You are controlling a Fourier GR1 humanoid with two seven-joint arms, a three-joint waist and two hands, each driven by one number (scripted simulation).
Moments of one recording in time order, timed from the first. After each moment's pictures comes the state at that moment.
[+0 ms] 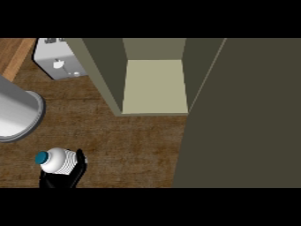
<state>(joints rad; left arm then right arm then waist) 0.07 0.04 -0.05 -0.95 0.84 0.37 -1.03 0.12 -0.29 0.73 -2.46 0.14 -0.41 0.29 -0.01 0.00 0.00</state>
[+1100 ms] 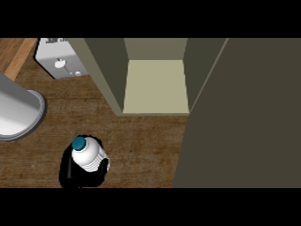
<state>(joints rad) 0.02 0.17 -0.35 -1.17 0.61 0.13 -0.72 0.11 -0.32 0.78 -2.47 0.15 -0.45 0.30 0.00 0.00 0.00</state>
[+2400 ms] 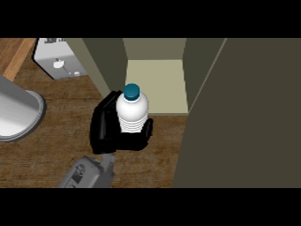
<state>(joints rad) -0.27 0.02 -0.41 -1.45 0.38 0.51 -0.32 0.14 -0.35 0.78 -2.46 0.15 -0.48 0.25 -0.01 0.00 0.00</state>
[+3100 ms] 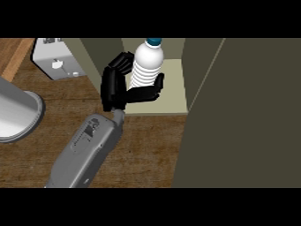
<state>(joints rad) -0.63 0.01 -0.28 -1.14 0.31 0.60 -0.23 0.13 -0.36 0.76 -2.46 0.14 -0.47 0.25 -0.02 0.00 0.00</state>
